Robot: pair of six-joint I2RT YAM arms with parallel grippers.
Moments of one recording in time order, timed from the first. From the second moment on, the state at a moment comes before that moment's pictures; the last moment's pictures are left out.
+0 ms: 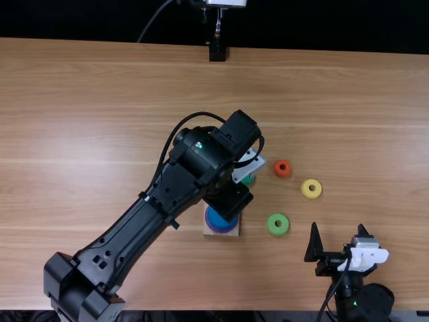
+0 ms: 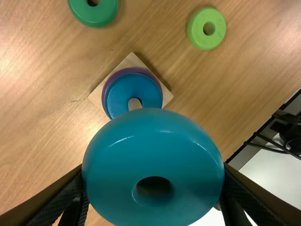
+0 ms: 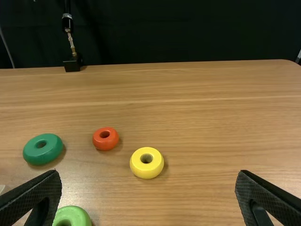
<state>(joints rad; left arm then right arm) -0.72 1.94 1.99 -1.42 0.17 0.03 -0.06 0.01 0.08 -0.25 -0.05 -0.01</state>
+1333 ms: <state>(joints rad) -0.57 1.83 1.98 -1.37 0.17 0.03 -0.06 0.01 0.08 -0.25 -0.05 -0.01</state>
